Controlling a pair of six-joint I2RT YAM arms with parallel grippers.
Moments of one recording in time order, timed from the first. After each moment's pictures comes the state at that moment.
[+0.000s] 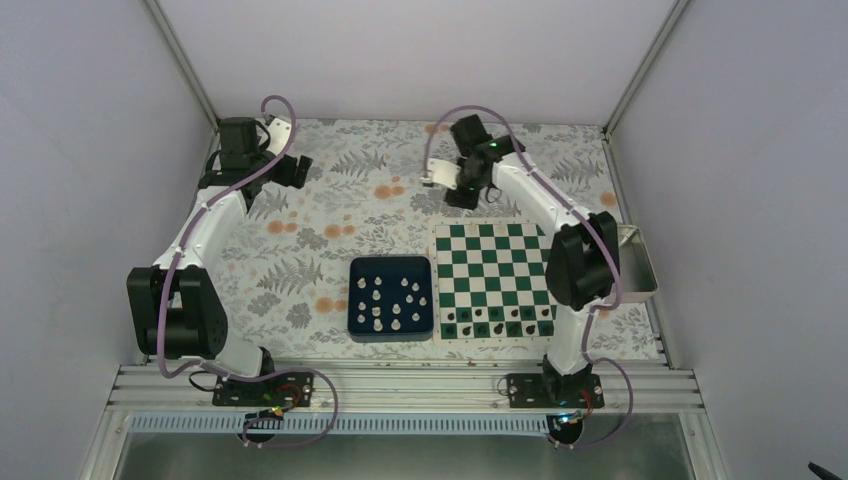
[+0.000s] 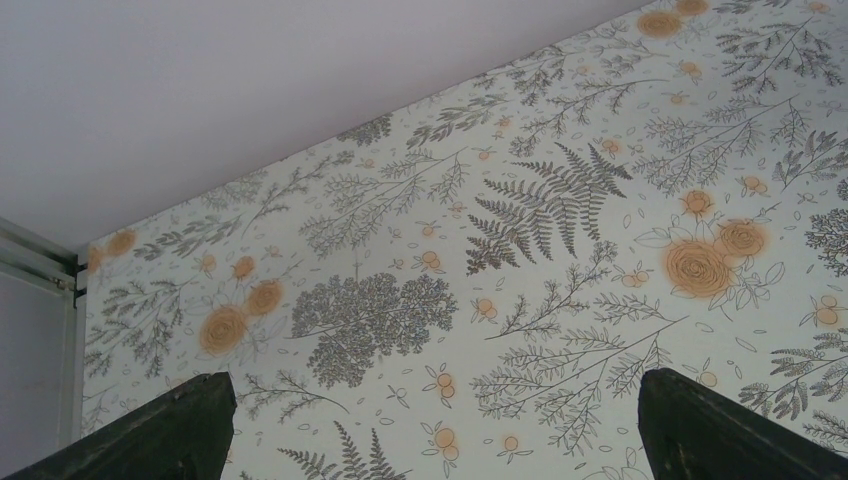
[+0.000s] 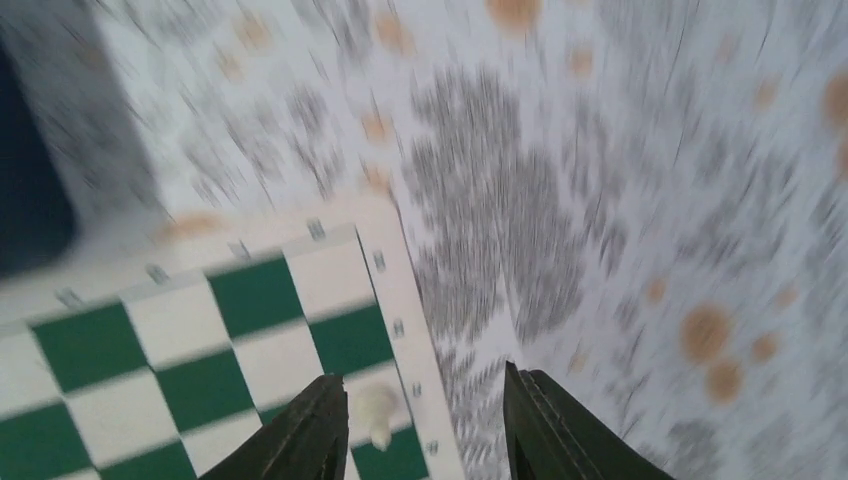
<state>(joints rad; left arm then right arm) 0.00 1.50 1.20 -0.30 0.21 0.33 0.42 1.94 1.69 -0.95 -0.09 -0.91</state>
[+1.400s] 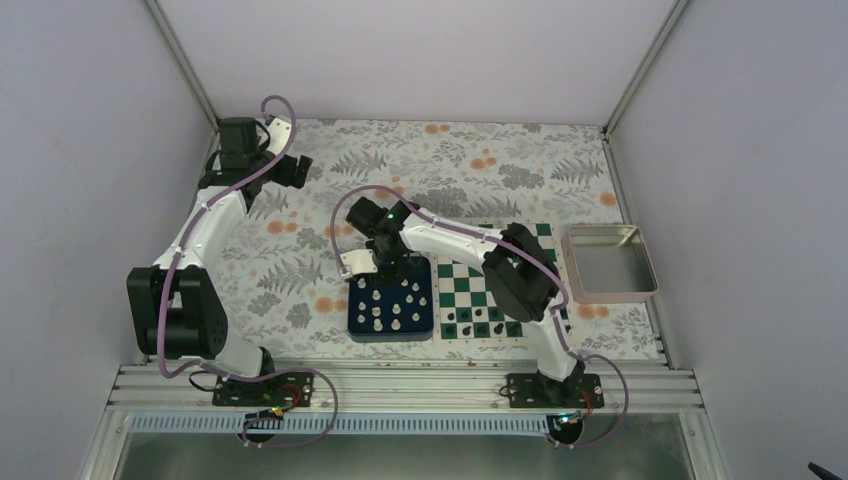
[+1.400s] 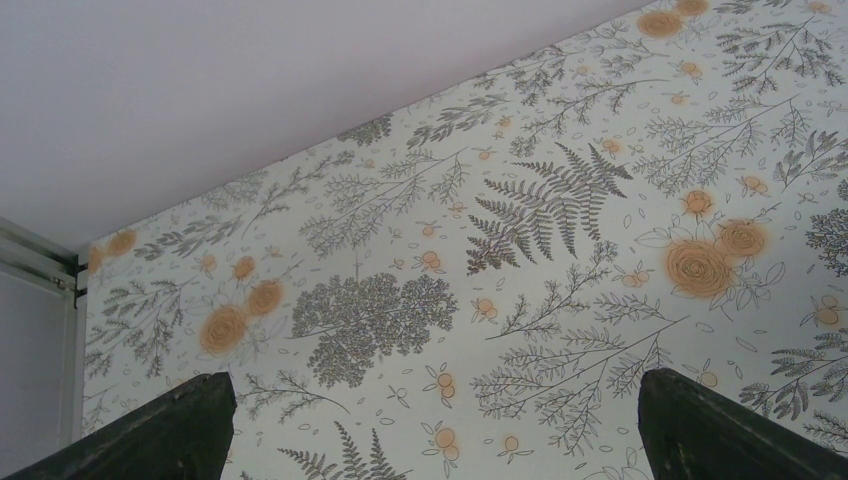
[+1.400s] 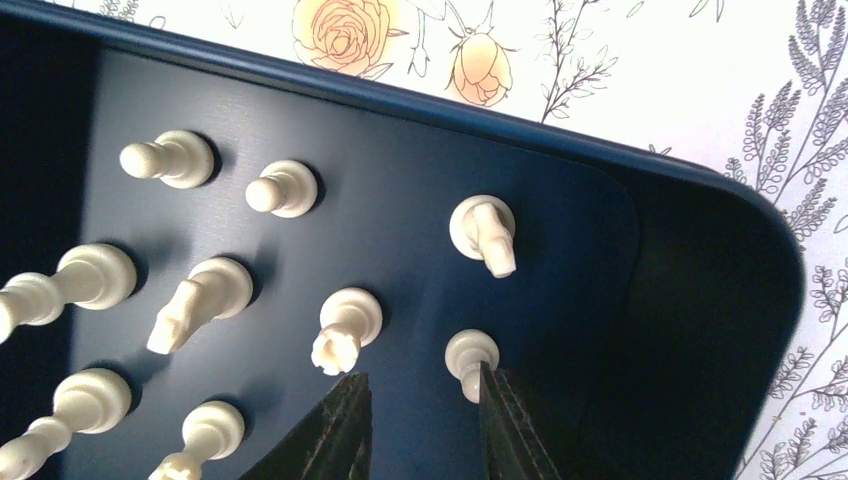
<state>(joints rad) 0.00 1.50 1.20 -0.30 0.21 0.33 0.96 2.12 1.69 -0.94 -0.20 -0.88</state>
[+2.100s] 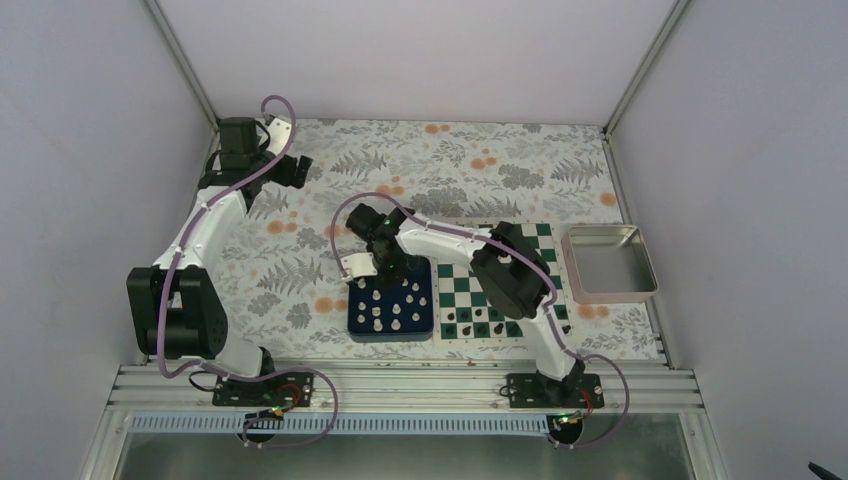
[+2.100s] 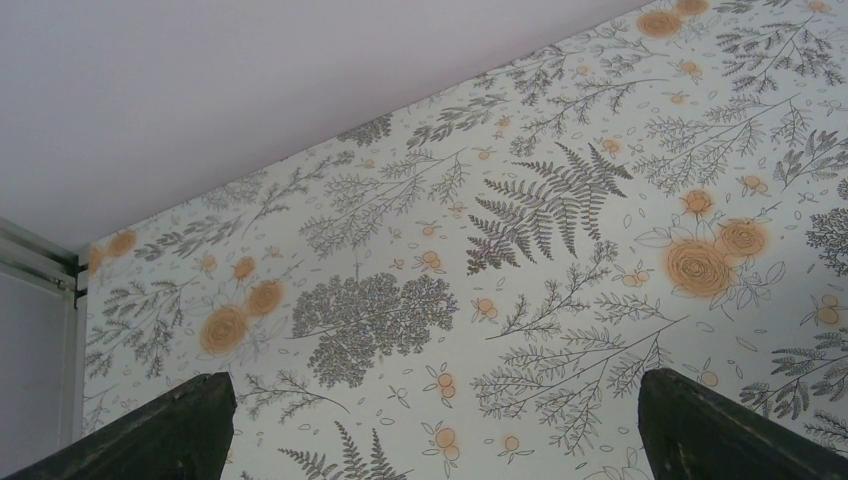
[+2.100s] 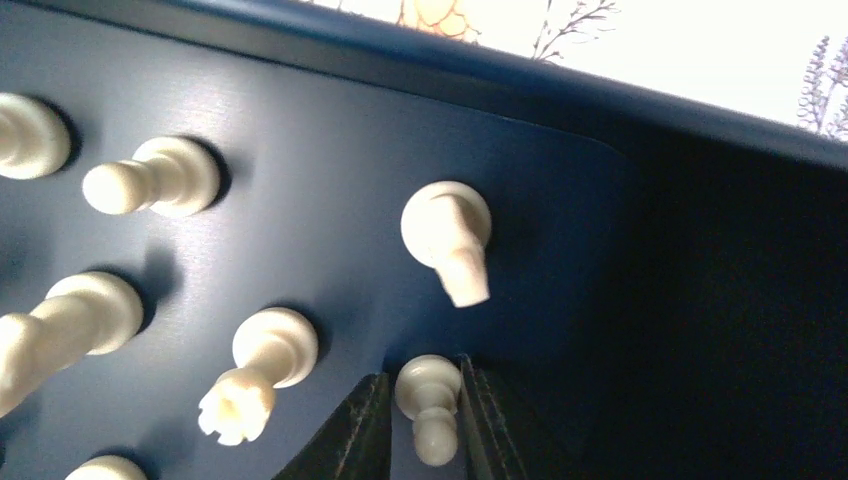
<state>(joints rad) 0.00 1.50 1.20 -0.30 0.21 0.33 0.96 2.17 1.66 -0.86 -0.14 -0.88</state>
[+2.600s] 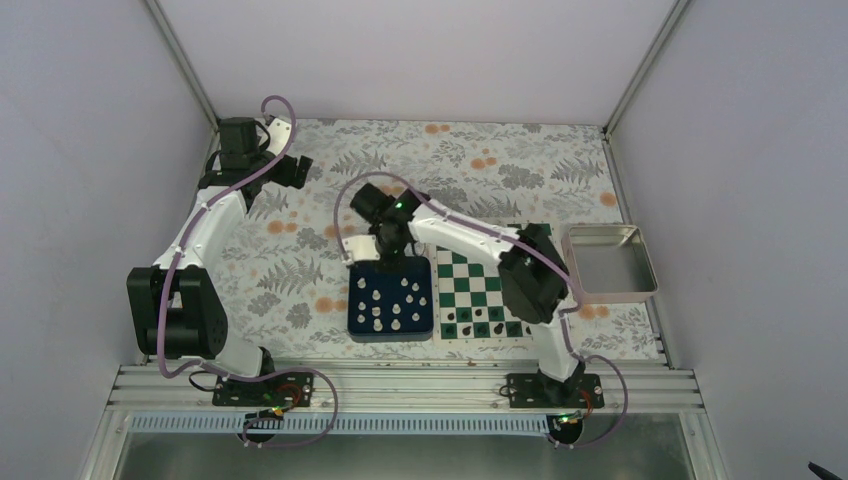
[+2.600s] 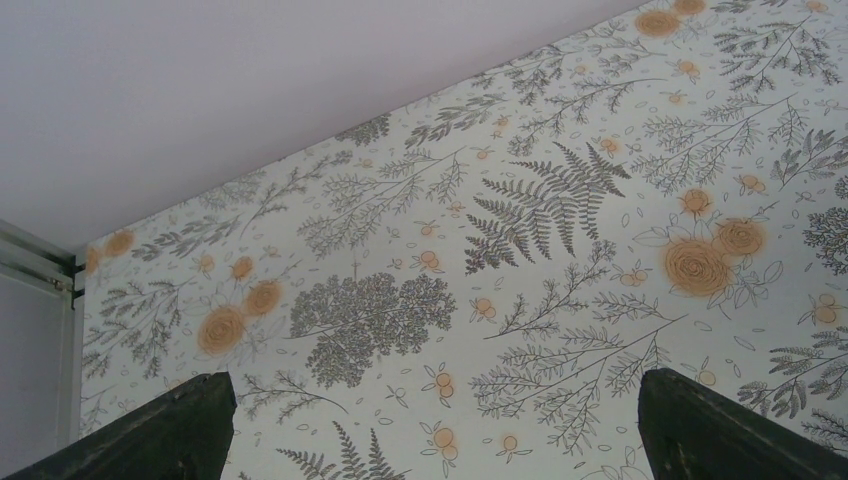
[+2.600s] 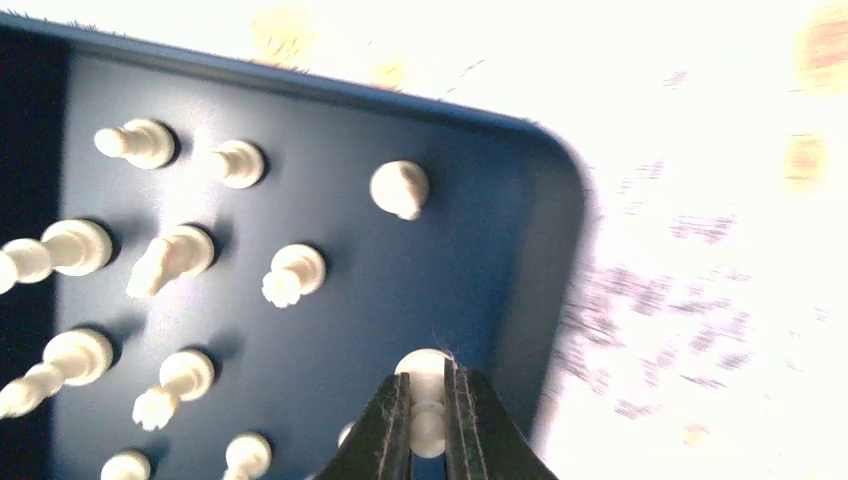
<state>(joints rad) 0.00 1.50 1.20 -0.30 0.22 0.33 0.94 2.09 1.70 -0.95 -0.14 -0.86</state>
